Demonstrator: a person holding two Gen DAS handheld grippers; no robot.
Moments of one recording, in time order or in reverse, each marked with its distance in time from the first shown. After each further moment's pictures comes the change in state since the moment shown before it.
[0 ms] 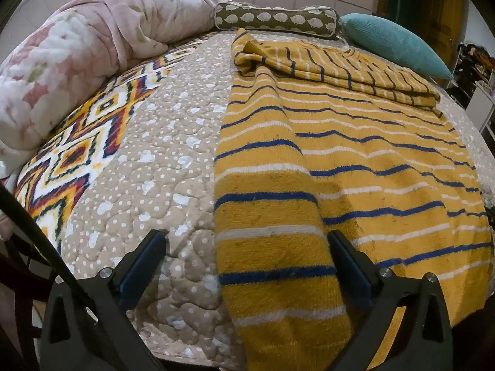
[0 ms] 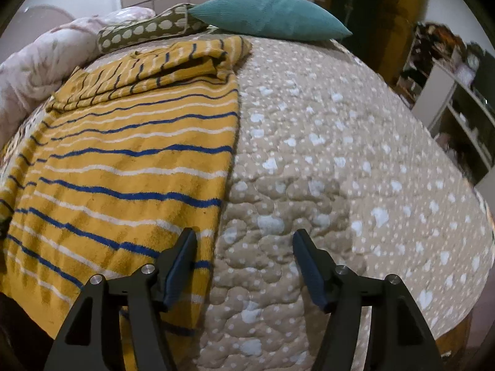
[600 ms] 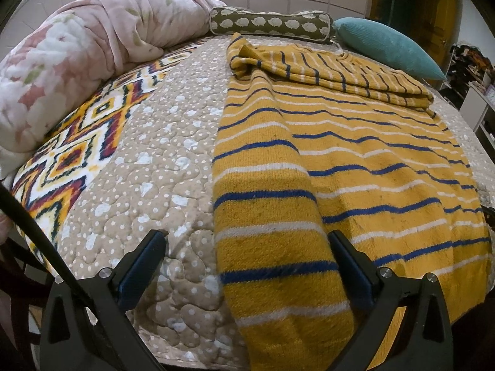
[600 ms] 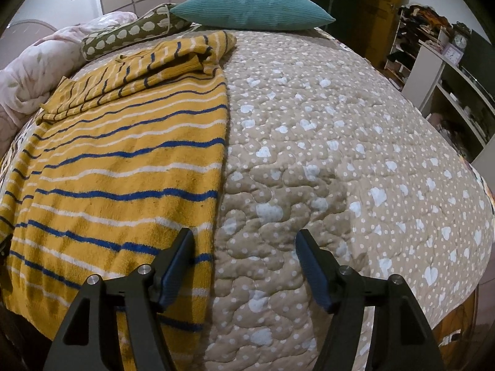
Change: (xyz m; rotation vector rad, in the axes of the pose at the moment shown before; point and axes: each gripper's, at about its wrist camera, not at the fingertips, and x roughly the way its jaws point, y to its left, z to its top) left arm -0.001 0.003 -0.003 0.007 -0.023 -0.032; right arm -0.001 0.003 -0.004 0.068 0.017 -0.032
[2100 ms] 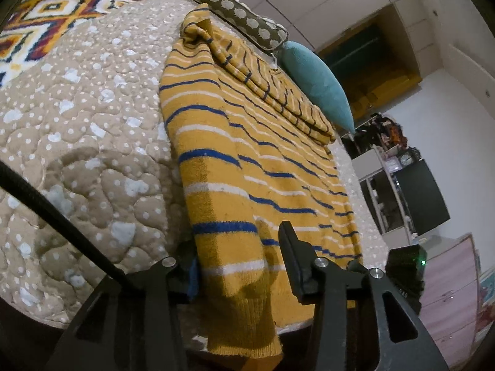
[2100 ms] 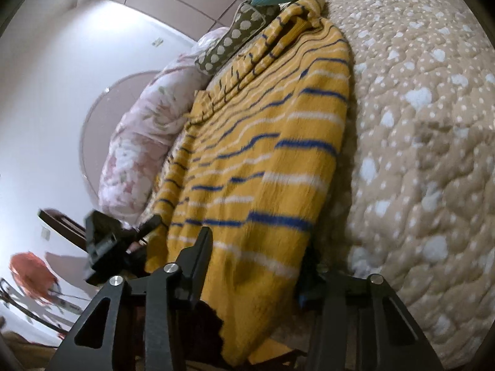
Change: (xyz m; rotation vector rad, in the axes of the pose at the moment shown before) left arm 0.001 0.026 -0.011 -0.343 0.084 -0.676; right arm 0.000 0.009 -0.055 0.178 0.049 0.852
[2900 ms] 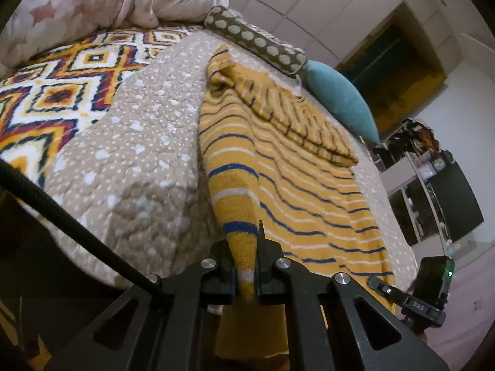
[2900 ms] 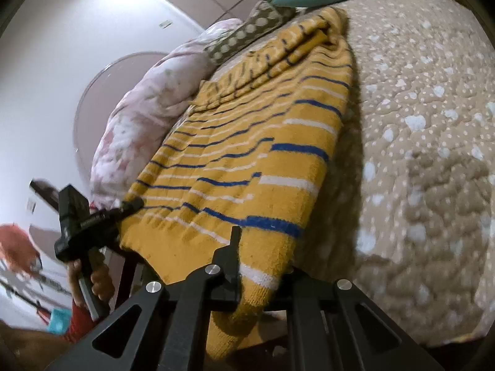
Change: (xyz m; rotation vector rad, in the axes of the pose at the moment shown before) left arm -0.076 -0.025 -0.001 0.050 -0.085 0.202; right arm -0.041 0.026 -0.017 -0.128 0.067 -0.032
